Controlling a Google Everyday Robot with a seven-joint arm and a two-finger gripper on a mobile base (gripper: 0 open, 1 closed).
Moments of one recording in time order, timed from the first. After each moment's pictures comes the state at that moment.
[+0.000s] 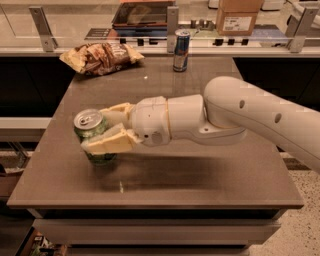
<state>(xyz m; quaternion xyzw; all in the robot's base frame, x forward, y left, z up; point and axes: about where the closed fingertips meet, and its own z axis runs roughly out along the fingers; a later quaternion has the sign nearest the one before) 0.439 0.127 0.909 -0.55 0.54 0.44 0.46</state>
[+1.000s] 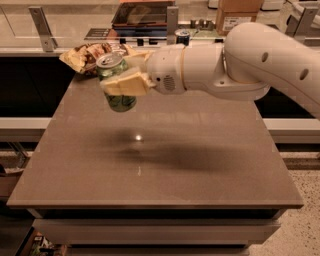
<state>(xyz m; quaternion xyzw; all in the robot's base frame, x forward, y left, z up) 0.536 0.087 0.979 -0.50 0.60 0.35 0.52</state>
